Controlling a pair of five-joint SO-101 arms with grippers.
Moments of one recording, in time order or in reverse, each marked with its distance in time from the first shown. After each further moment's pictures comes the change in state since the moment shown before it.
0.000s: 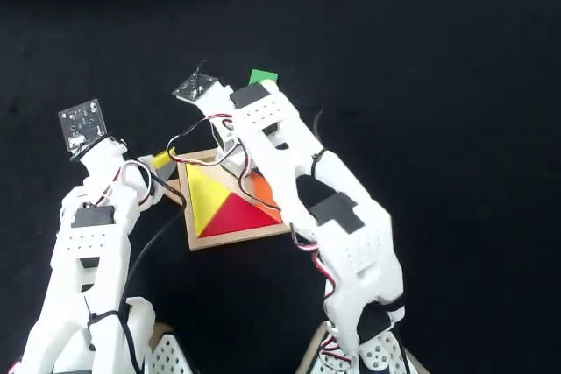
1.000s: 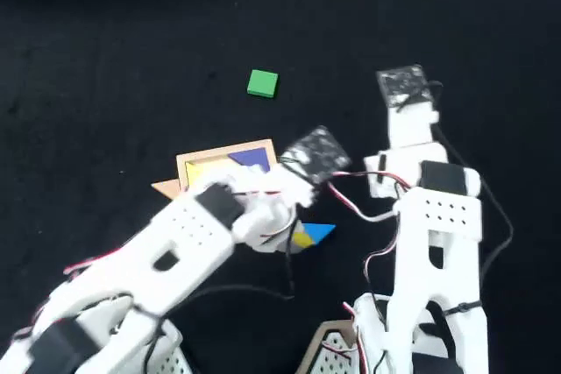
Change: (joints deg) left arm 49.2 14.2 -28.8 27.4 -28.4; right arm 40.7 -65.7 57.0 -14.8 -3.3
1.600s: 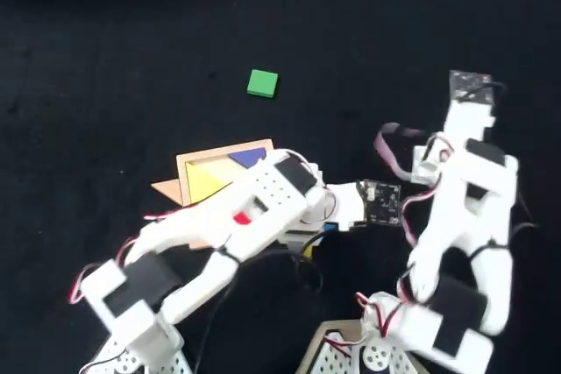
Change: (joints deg) left arm 5.1 33.1 -24.6 6.6 -33.6; right arm 16.3 26.9 -10.7 -9.4 -5.2
